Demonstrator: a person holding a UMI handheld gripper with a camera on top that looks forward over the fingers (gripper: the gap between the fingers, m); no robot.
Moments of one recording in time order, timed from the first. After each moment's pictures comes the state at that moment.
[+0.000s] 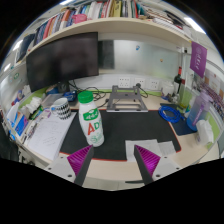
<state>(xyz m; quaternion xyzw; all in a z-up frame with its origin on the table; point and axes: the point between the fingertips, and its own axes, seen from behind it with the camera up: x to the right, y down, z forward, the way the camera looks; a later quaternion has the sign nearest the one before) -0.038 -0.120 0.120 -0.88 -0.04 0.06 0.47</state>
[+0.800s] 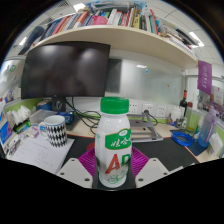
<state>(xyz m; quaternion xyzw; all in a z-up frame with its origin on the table) -0.122 0.023 0.117 -0.78 -0.02 0.00 0.62</state>
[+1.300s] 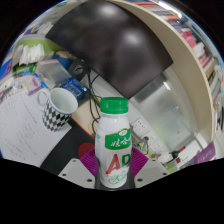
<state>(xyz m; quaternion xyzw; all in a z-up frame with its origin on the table) -0.156 0.080 0.147 -0.77 -0.28 -0.24 0.52</state>
